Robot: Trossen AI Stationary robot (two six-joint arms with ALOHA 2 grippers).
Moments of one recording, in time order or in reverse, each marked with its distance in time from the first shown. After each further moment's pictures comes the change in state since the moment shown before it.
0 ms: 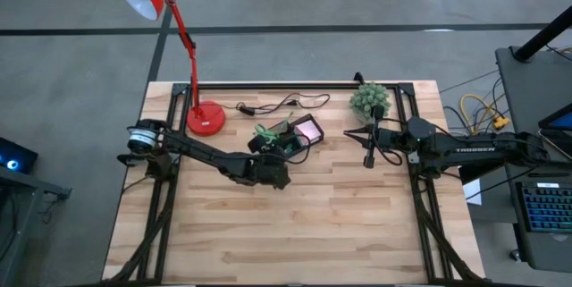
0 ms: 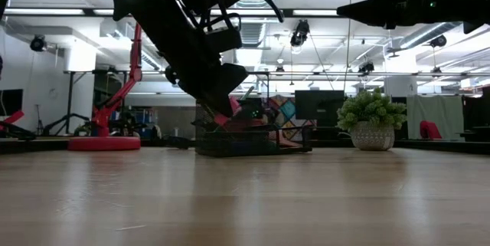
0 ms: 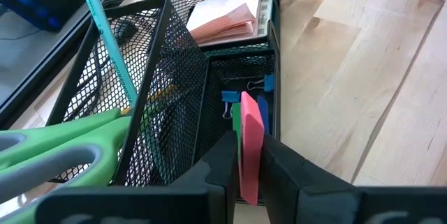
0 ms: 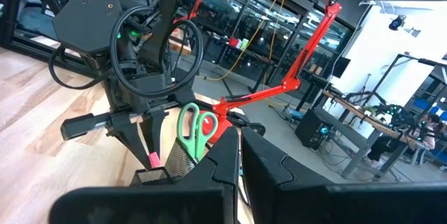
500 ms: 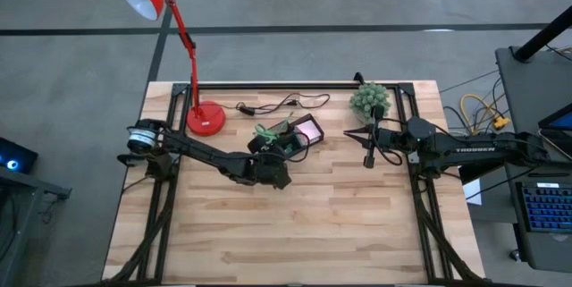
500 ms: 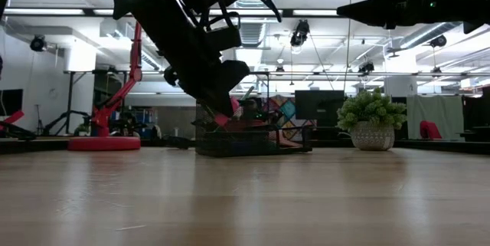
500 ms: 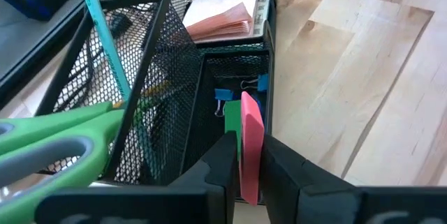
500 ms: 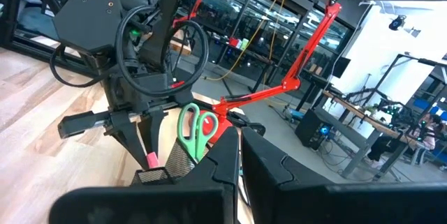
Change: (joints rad) left arm 0.000 -0.002 0.001 0.000 0.026 -0.051; right arm 0.000 0.000 0.000 0.000 0.000 0.000
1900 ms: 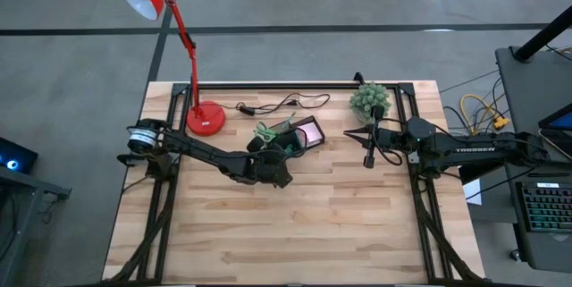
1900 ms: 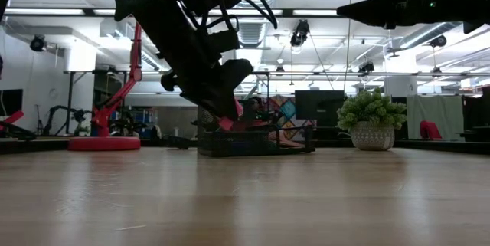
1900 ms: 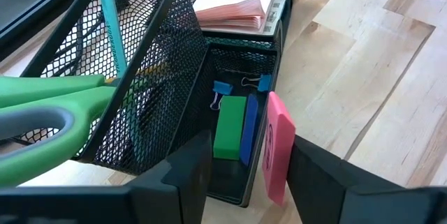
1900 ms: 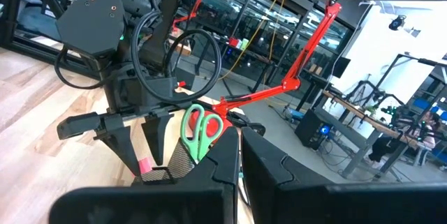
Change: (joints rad) left arm 0.008 0.001 -0.001 0.000 0.021 -0.106; right arm 0.000 0.000 0.000 0.000 0.000 0.000
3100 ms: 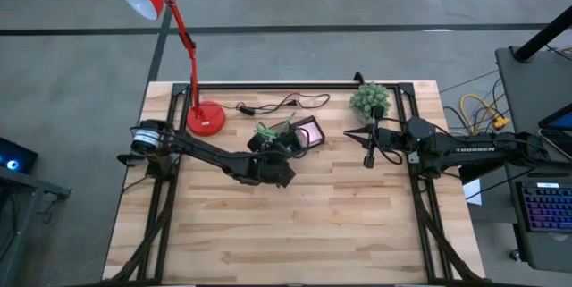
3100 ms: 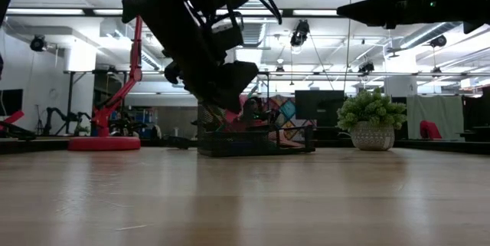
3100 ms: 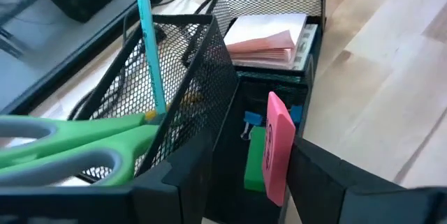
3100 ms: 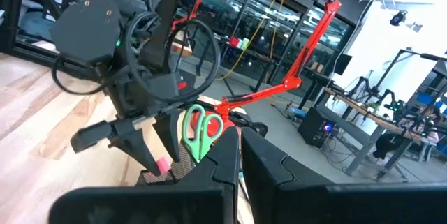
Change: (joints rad) left arm -0.002 0.031 0.040 -0.009 -0.144 0.037; right arm 0.000 0.000 0.000 0.000 0.000 0.025
